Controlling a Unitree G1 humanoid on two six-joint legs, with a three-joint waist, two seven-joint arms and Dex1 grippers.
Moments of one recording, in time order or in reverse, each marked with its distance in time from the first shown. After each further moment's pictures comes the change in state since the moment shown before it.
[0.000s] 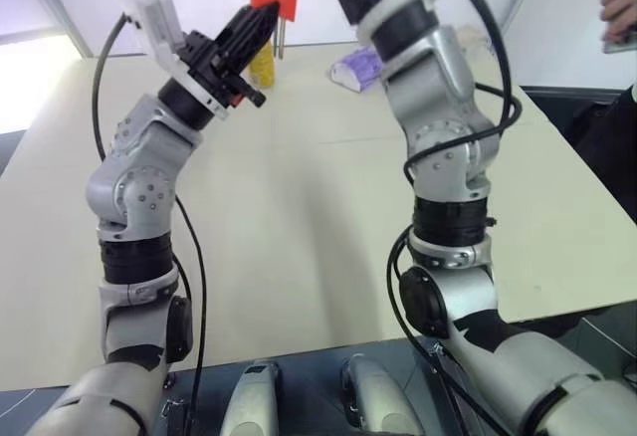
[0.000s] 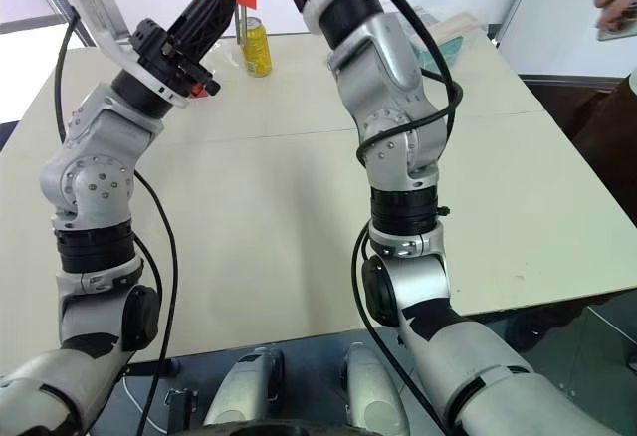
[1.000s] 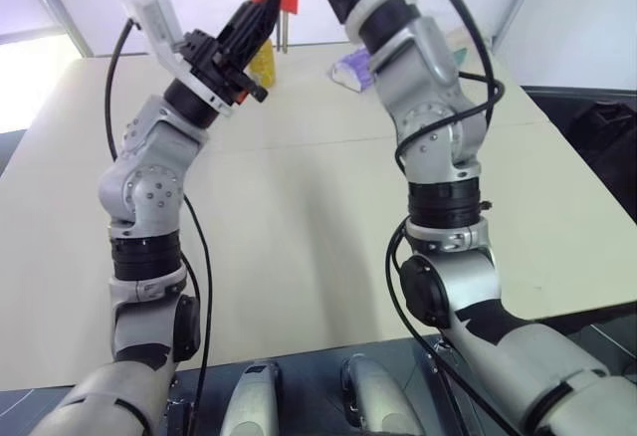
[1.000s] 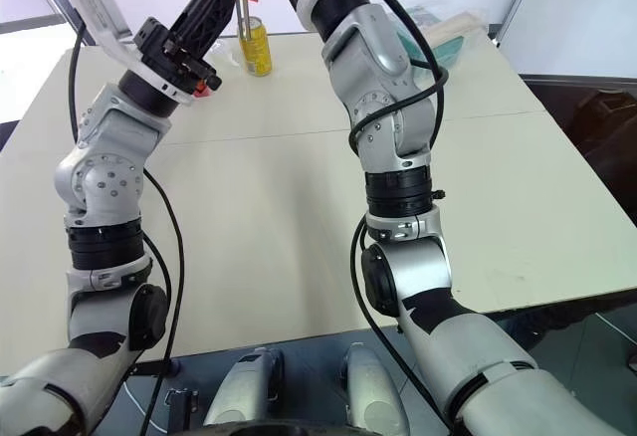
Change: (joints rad) left arm 0.000 -0.030 0.000 0.045 -0.024 -0.047 -0.014; right arm -0.043 -0.022 -0.008 0.158 -0.033 0.002 -0.004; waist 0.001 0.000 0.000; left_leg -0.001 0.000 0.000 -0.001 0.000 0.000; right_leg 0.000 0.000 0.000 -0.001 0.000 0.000
